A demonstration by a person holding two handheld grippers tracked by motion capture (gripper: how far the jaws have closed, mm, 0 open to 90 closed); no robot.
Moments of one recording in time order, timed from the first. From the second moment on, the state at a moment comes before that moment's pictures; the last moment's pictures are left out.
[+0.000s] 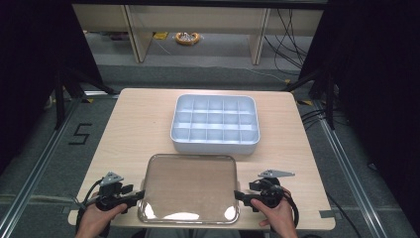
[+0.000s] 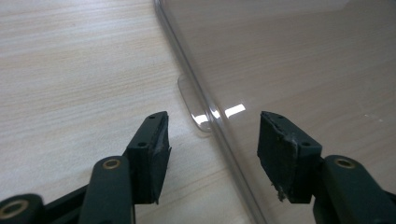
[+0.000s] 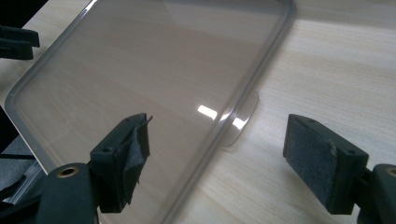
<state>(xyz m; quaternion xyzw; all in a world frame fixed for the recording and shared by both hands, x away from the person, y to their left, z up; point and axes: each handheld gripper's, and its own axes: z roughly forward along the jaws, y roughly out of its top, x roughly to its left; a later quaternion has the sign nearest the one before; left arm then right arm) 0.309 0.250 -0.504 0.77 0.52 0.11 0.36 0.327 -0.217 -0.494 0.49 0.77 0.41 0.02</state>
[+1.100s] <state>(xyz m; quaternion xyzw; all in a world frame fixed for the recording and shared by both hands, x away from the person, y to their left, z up) 0.316 0.226 -0.512 0.78 0.50 0.10 0.37 0.342 -0.207 -0.512 0.58 0.68 0.44 -0.03</state>
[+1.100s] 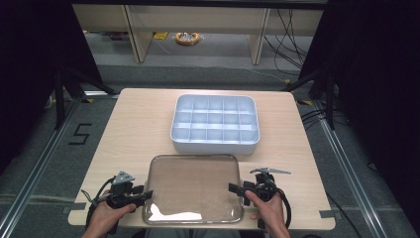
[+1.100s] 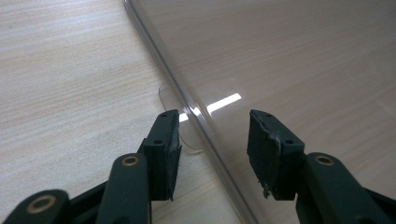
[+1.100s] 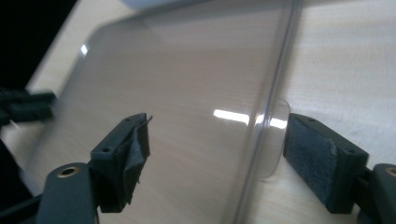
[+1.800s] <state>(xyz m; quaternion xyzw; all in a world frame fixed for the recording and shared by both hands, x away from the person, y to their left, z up) 0.315 0.241 -0.509 0.79 0.50 0.10 0.34 0.315 -0.221 -0.519 0.61 0.61 0.49 -0.11</state>
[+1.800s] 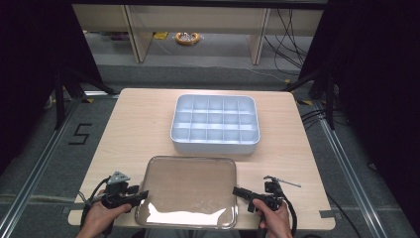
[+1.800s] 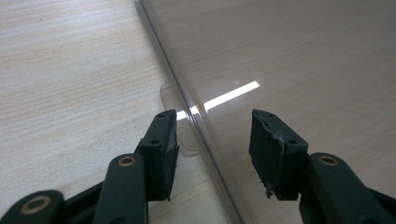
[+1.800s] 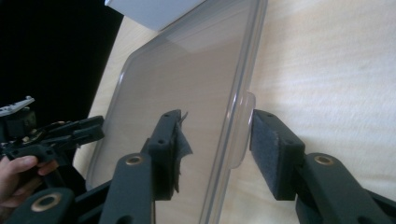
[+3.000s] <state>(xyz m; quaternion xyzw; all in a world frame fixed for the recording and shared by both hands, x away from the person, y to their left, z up) 0.320 0.248 -0.513 0.77 0.50 0.06 0.39 0.306 -0.203 -0.505 0.52 0.67 0.52 -0.08</state>
